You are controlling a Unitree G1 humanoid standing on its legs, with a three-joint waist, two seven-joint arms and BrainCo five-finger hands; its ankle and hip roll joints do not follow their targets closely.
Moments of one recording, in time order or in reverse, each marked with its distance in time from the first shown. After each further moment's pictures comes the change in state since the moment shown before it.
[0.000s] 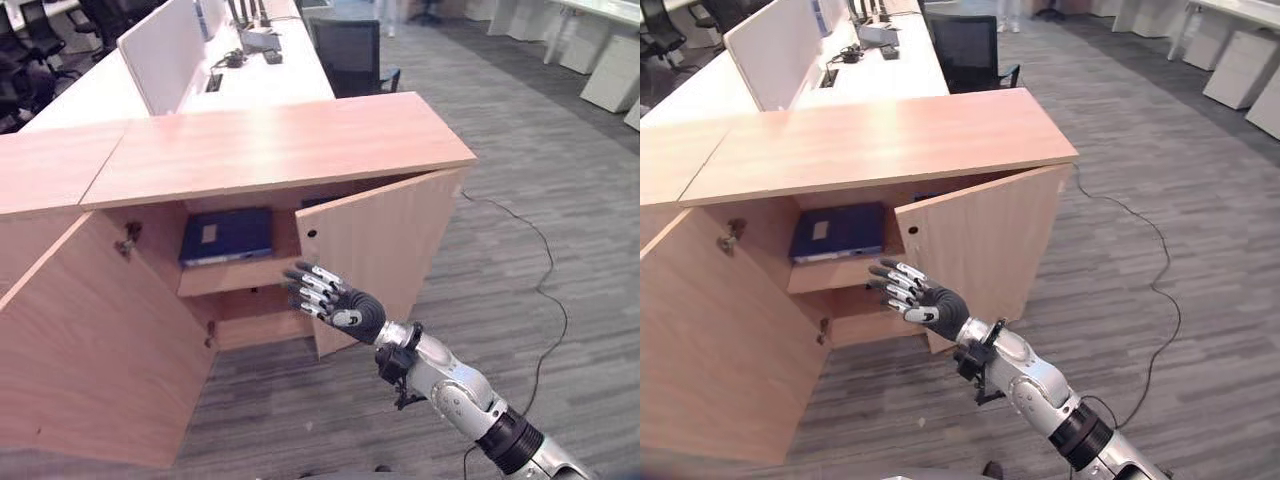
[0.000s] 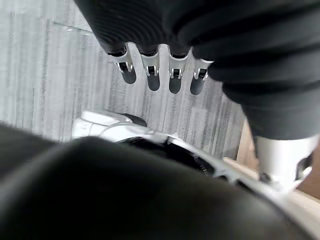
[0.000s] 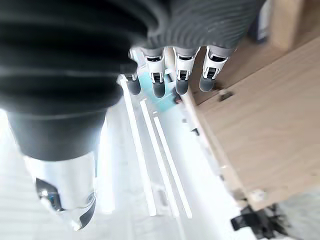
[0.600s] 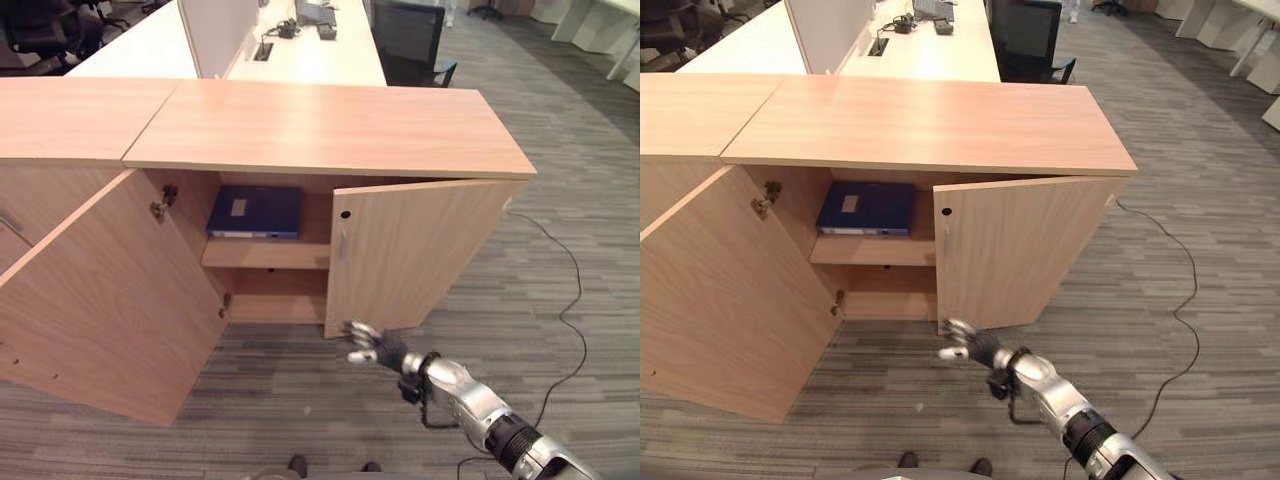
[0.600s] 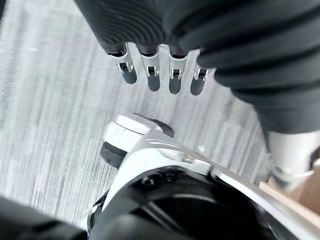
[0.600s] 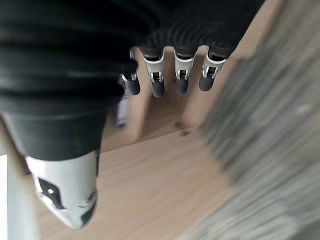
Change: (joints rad) left arm -0.244 -0.011 0.099 0.435 0.075 -0.016 -0.034; right arm 0.071 0.009 -0.082 0.705 -0.565 -0.023 -0.091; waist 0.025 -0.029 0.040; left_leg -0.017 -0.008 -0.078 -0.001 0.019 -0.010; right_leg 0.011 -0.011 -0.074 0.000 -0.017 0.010
